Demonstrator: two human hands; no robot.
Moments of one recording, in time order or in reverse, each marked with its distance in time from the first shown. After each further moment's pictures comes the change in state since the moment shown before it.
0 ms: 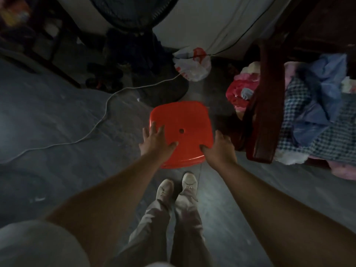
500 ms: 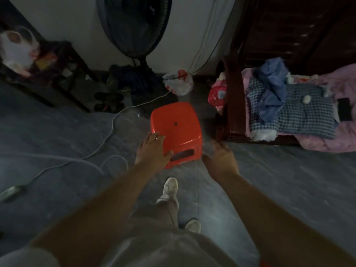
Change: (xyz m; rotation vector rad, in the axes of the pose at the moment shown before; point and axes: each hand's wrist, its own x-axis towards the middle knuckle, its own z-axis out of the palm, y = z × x) left_hand -0.228 -0.031 -0.054 0.146 0.144 0.345; right_hand -0.256 0.042 -0.043 -0.003 0.143 -0.130
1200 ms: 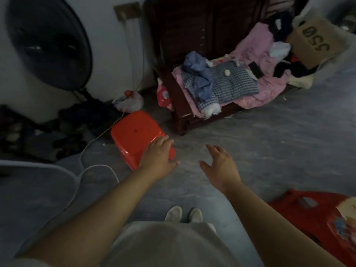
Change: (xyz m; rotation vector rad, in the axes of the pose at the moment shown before) left_hand -0.133 0.109 0.016 0.169 -0.086 0.595; right_hand -0.219 0.091 -0.009 0.193 0.289 0.200
